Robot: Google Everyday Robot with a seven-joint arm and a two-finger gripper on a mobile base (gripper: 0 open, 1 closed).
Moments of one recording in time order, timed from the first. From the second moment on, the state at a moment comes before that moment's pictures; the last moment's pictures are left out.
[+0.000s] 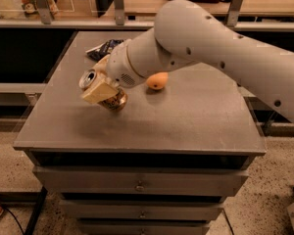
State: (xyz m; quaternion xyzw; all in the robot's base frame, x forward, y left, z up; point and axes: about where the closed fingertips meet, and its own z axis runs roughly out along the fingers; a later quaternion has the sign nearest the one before) arm 0.549 0.127 0.902 -0.63 0.62 0.22 0.41
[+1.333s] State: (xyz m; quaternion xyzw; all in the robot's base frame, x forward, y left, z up) arm 0.549 0.112 0.939 -0.50 0.52 0.43 0.54
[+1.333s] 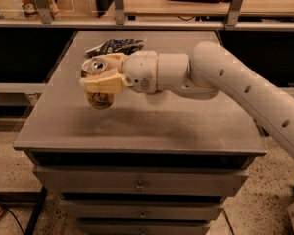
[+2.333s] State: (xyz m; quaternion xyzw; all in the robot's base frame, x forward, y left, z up) arm 0.534 0.135 0.955 -0.49 0.48 0.51 0.53
